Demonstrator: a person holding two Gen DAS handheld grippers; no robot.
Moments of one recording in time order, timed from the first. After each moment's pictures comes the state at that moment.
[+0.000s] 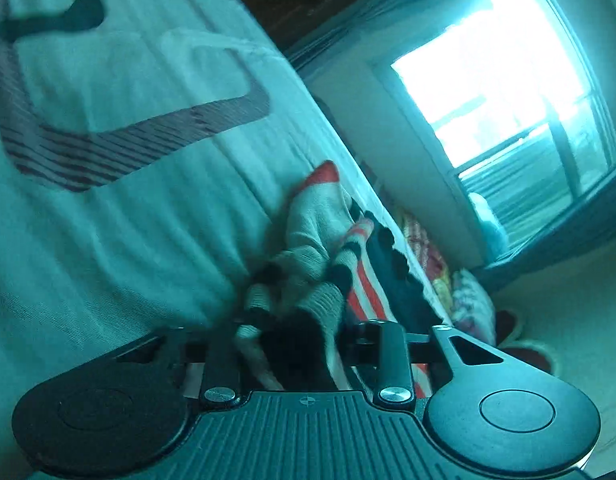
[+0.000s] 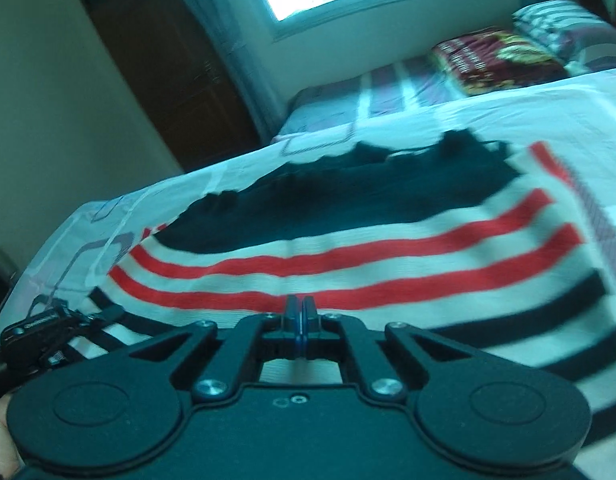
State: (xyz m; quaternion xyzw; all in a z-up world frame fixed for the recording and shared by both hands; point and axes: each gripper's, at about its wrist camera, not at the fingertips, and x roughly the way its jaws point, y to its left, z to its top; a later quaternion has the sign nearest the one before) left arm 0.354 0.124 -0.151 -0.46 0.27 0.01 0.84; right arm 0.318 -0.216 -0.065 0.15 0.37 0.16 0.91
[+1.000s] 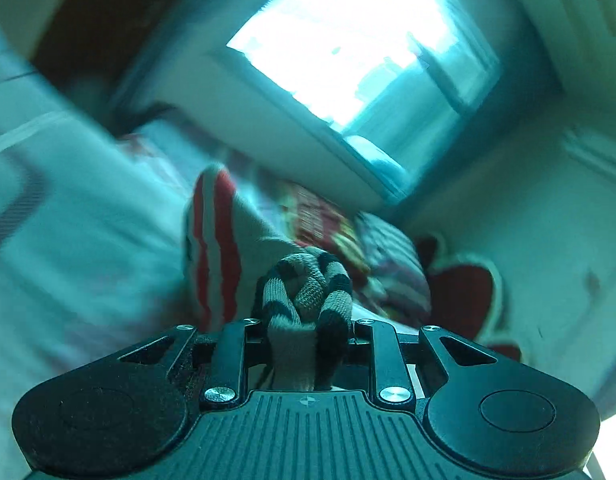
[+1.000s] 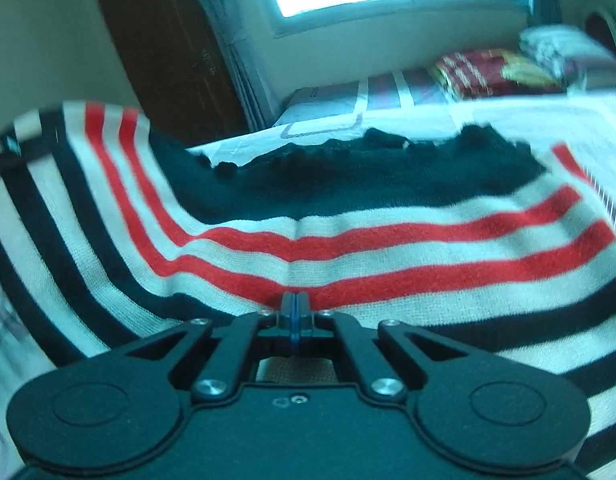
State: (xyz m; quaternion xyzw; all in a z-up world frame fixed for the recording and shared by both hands) left arm 0.388 0.047 -0.017 -0.30 0.24 -0.18 0.91; right arm 0.319 -0.196 -0.085 0.12 0.36 0.14 0.92
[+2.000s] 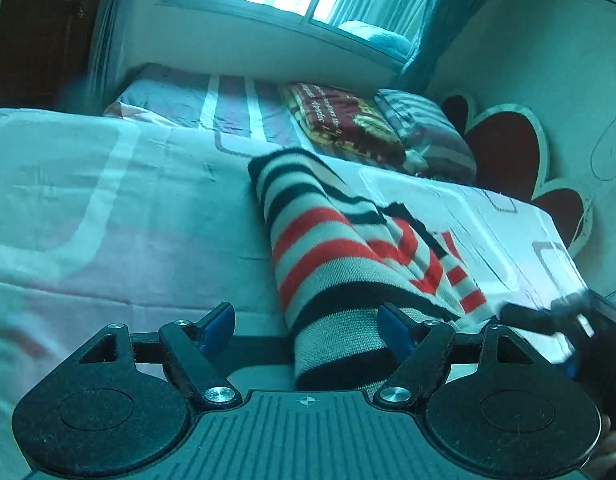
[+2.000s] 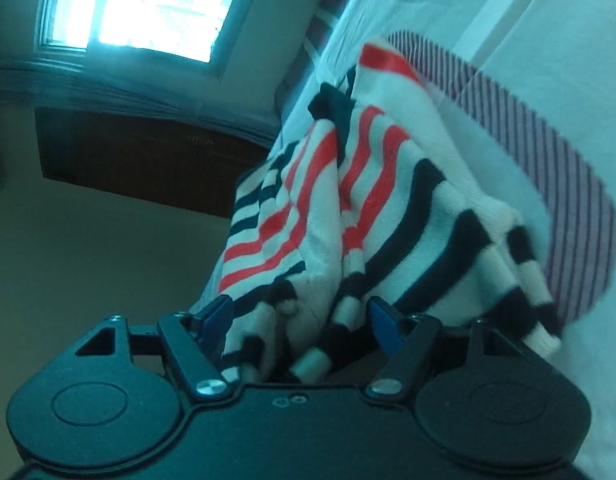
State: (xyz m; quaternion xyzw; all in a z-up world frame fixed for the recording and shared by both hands) left arm 0.387 -0.024 -0.050 -0.12 0.37 -0.17 0.91; right arm 0.303 -0.361 -0.099 0.50 0.39 0.18 0.75
